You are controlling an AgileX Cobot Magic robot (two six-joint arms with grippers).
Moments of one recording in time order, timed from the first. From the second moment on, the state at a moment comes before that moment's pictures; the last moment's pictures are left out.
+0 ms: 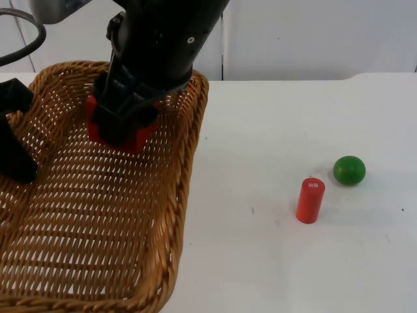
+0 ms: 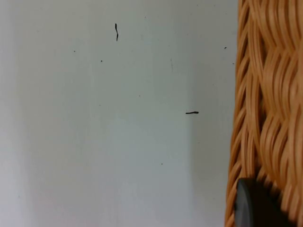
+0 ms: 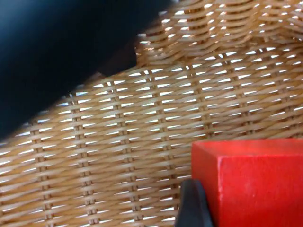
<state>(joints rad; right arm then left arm) 0.89 2.11 -1.86 0.18 0.89 -0.49 0.08 1.50 -0.82 -0.64 0.88 0.50</state>
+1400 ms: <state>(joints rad) 0.78 1.83 -1.86 0.20 1.01 -0.46 0.08 1.50 -0.82 -0.64 0.88 0.50</state>
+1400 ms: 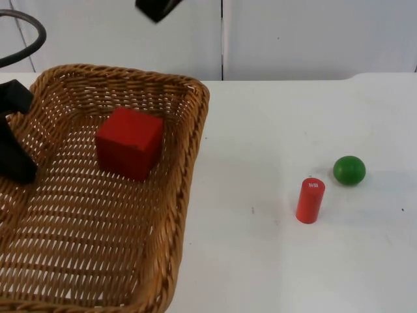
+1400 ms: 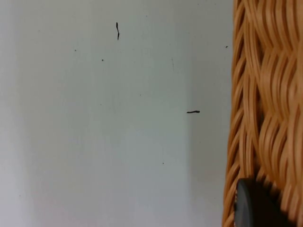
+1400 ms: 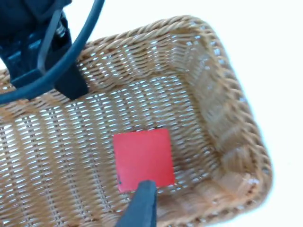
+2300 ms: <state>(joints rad) 0.74 1.19 -1.20 0.16 0.87 -0.39 0.08 1.50 -0.82 -0.64 0.87 0.51</state>
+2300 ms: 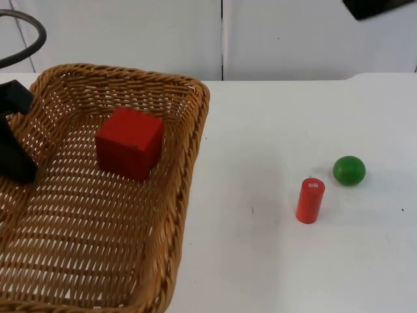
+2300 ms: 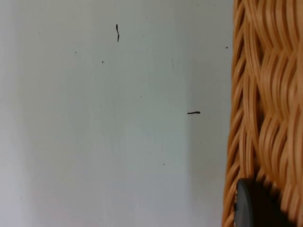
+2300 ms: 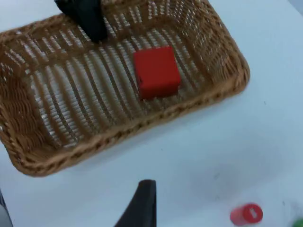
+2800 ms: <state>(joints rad) 0.74 1.03 -1.01 -0.09 0.74 -0.15 0.08 1.50 -0.82 -0.64 0.87 0.51</state>
